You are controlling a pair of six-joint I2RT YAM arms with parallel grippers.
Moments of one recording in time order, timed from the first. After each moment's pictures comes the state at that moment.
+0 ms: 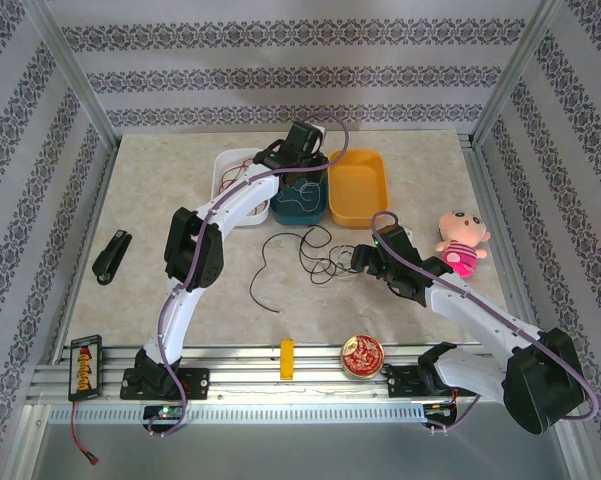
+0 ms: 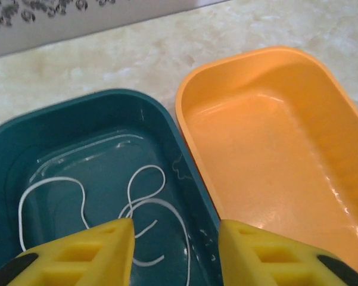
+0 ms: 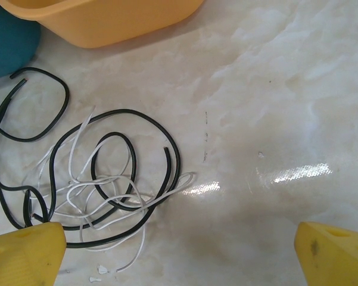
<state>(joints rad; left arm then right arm) -0.54 2.30 2.14 -0.57 -0.09 -0.21 0.49 1.11 0.64 -0.49 0.19 0.71</state>
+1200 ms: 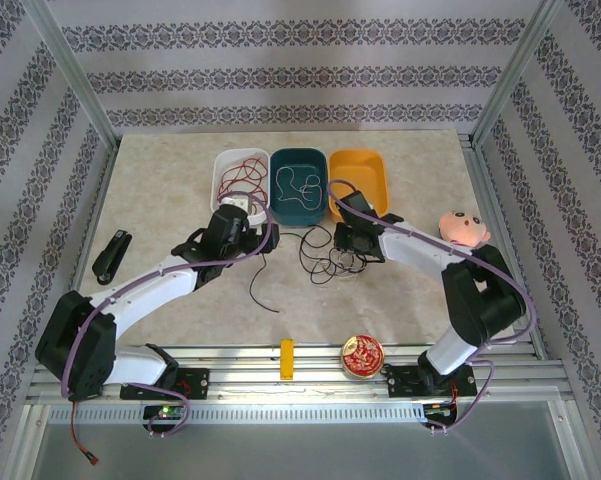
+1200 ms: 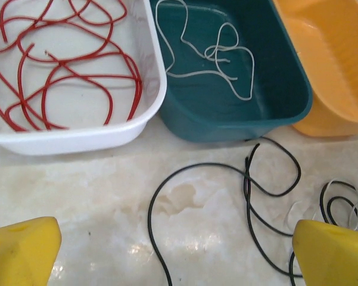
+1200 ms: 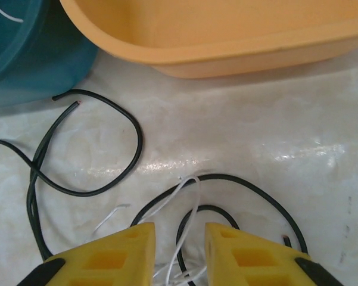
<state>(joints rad) -0.54 1.32 0.78 -0.11 -0.15 -0.46 0.52 1.65 1.02 -0.45 0.10 0.67</state>
